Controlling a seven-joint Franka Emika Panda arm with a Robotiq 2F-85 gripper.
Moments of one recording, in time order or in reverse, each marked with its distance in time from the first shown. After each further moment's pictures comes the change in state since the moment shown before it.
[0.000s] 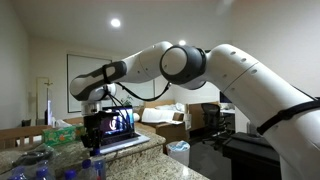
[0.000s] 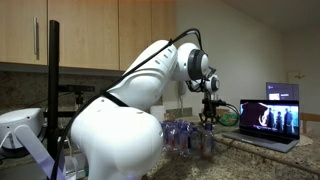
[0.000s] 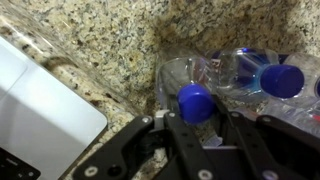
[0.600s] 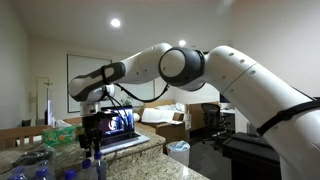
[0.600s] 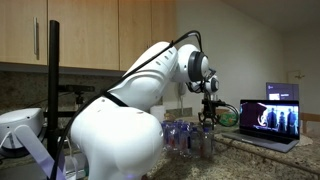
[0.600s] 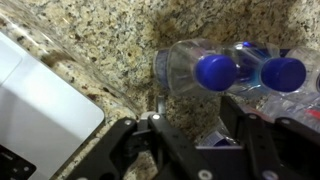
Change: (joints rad) arm 0.006 0.019 0.001 0.026 0.000 0.000 0.001
